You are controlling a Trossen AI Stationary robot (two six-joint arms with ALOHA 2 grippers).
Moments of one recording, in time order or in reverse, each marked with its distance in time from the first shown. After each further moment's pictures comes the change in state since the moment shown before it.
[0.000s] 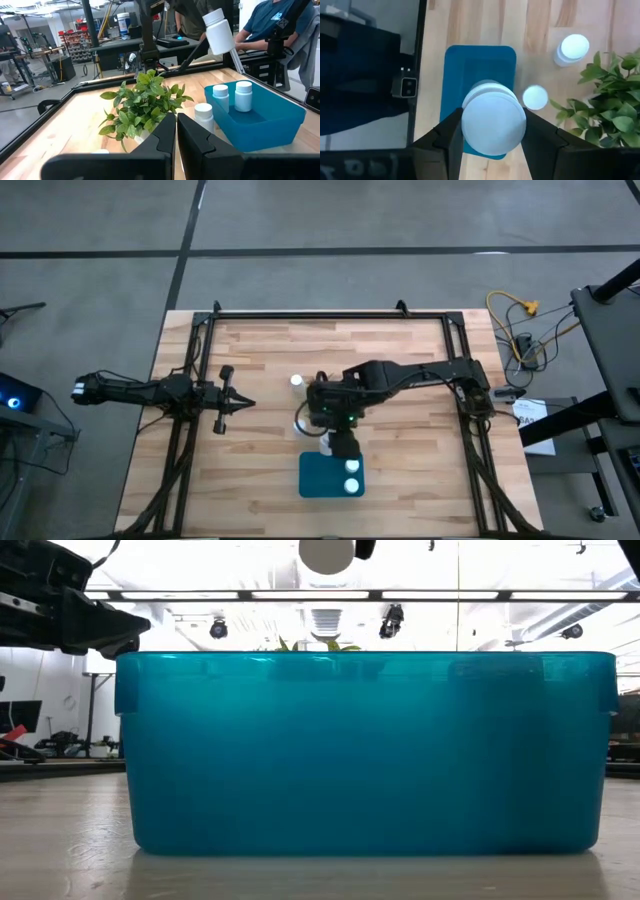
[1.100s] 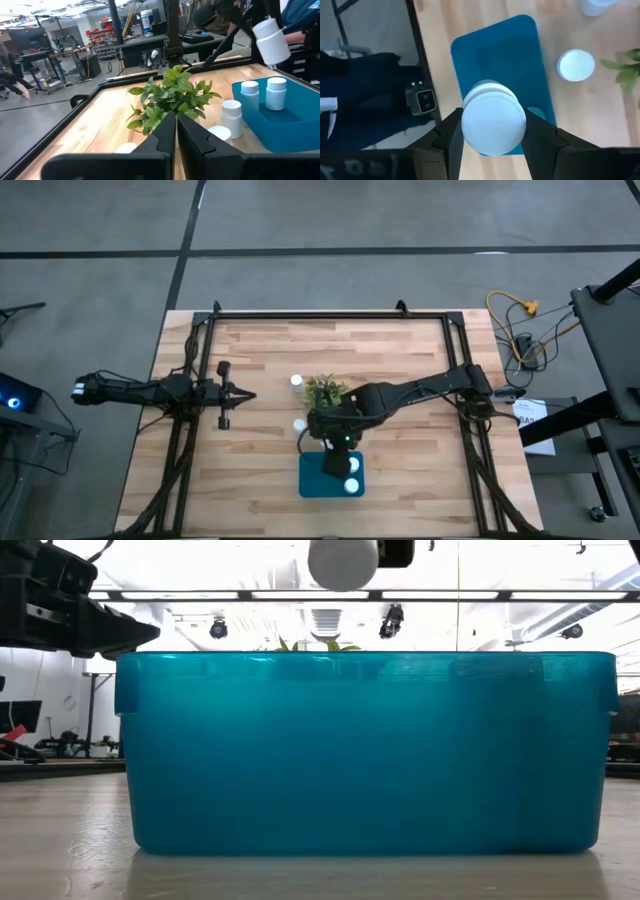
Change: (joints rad) left arm 0.000 -0.002 0.000 0.000 -0.128 0.037; right arm 0.077 0.003 -0.135 0.115 0.020 0.413
